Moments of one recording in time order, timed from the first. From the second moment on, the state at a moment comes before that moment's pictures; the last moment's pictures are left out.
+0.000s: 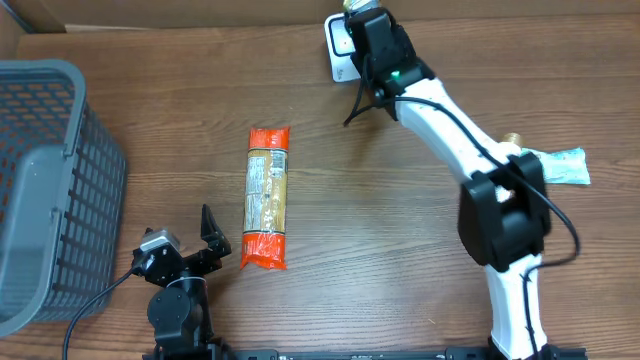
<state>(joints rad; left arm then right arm) 0.12 0.02 0.06 -0.18 -0.17 -0.25 0.45 2.25 1.93 -0.36 0.51 -0.26</state>
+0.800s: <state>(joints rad) 0.12 0.02 0.06 -0.18 -0.17 -0.25 0.45 2.40 1.93 -0.06 0.72 -0.68</state>
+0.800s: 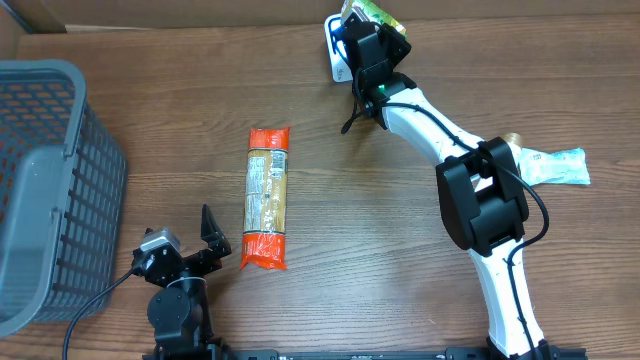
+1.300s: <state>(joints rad) 0.12 0.02 0.06 -0.18 -0.17 -0.25 0.51 2.36 1.93 -0.35 0.62 -0.49</state>
